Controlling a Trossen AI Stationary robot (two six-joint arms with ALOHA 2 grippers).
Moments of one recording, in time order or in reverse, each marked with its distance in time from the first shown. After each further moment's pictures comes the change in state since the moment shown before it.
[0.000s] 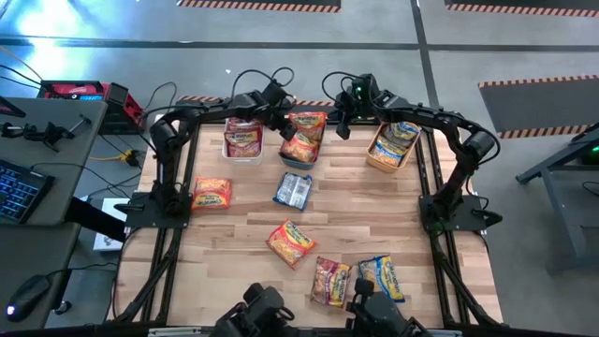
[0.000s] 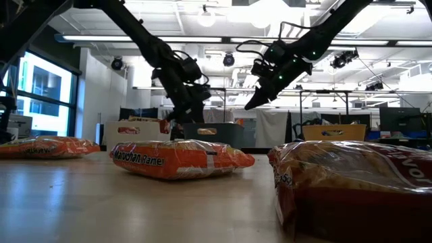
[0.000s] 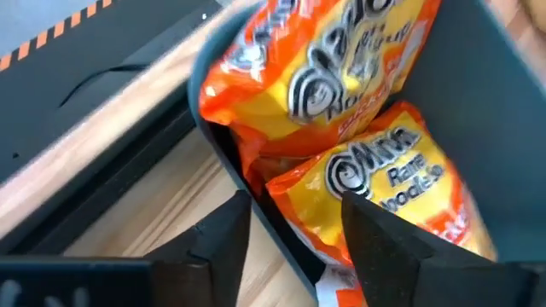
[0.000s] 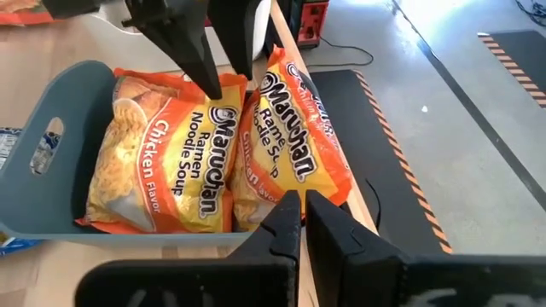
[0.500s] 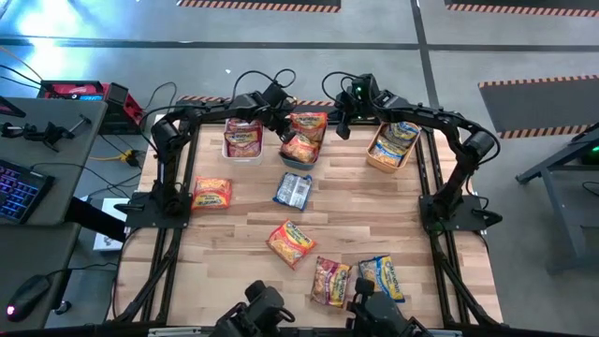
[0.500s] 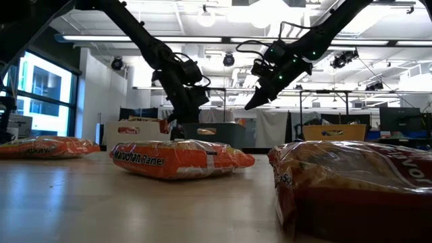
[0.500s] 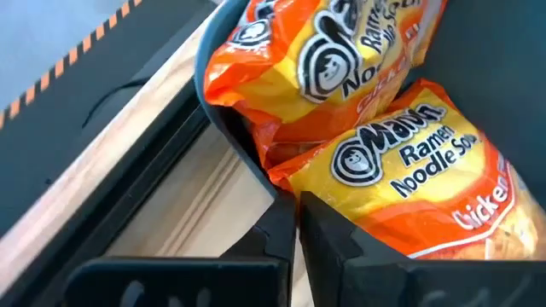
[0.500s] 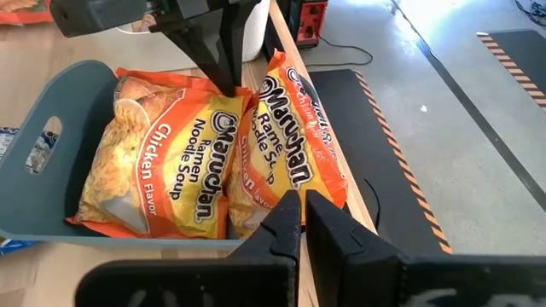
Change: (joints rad) left arm -0.001 0.014 0.000 -0.002 -0.029 0.149; right arm 0.000 0.000 0.000 0.000 0.003 0.000
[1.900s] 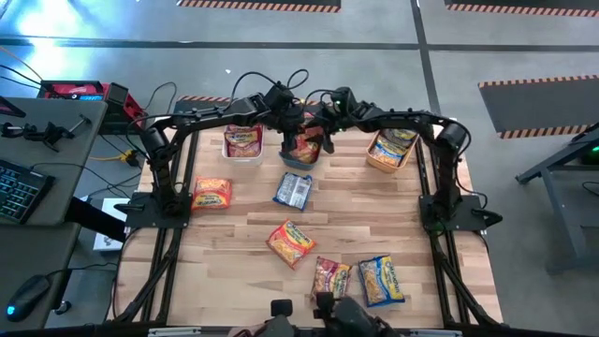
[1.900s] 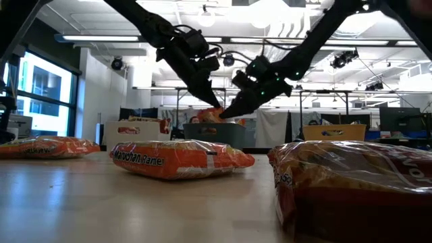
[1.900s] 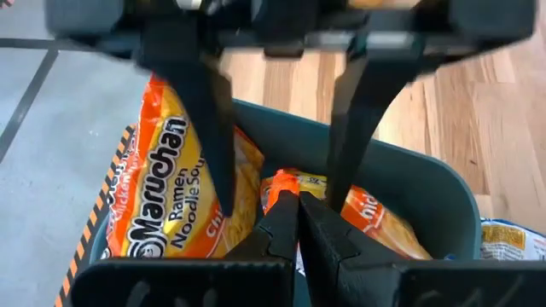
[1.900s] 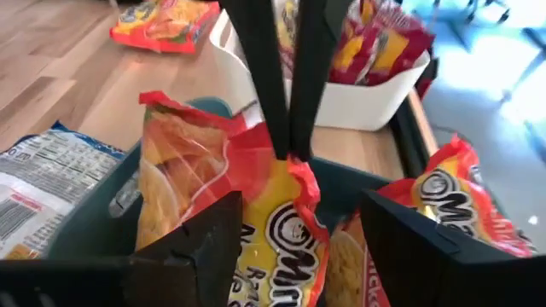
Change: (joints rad) left arm -0.131 -0.134 0.001 0.069 0.089 0.392; right arm 0.106 0.232 0.050 0.253 -0.271 -0.079
